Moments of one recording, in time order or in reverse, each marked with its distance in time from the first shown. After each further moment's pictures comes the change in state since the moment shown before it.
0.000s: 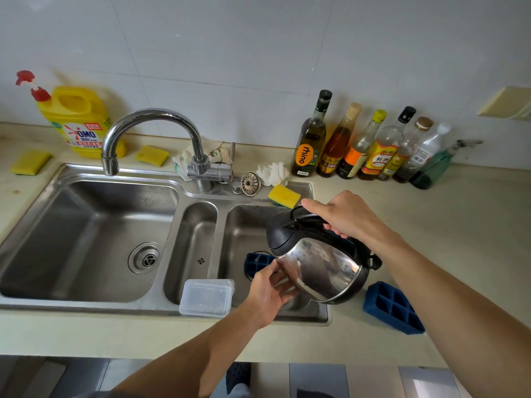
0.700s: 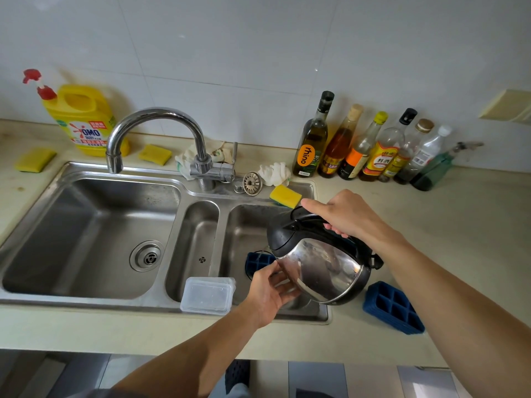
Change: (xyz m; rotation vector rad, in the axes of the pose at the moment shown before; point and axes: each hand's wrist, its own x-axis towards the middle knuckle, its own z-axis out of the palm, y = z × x) left_hand -0.005 0.001 -0.003 -0.029 0.007 -0.020; right_hand -0.004 -0.004 -0.001 -0.019 -0.012 0.001
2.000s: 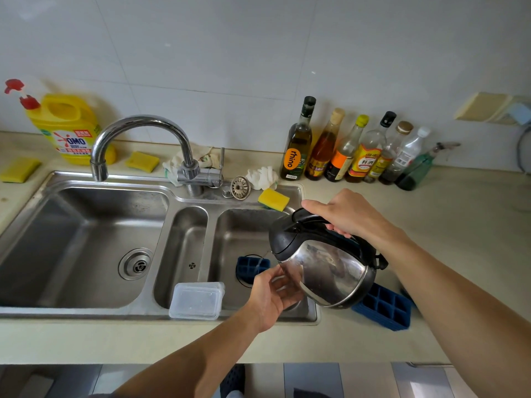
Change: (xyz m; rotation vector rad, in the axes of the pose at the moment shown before) left_hand 0.008 -0.019 0.017 0.020 -0.043 -0.038; right_hand -0.010 0.014 -0.029 -0.047 0.006 -0.019
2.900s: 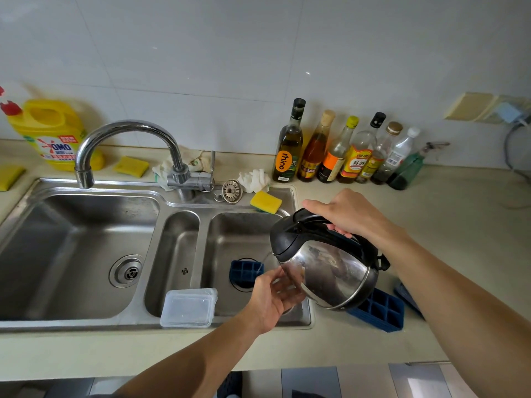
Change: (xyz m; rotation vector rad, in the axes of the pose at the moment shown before) left_hand 0.019 -0.005 0.008 -0.005 -0.066 -0.030; right_hand 0.006 0.014 -0.014 -0.009 0.000 0.050
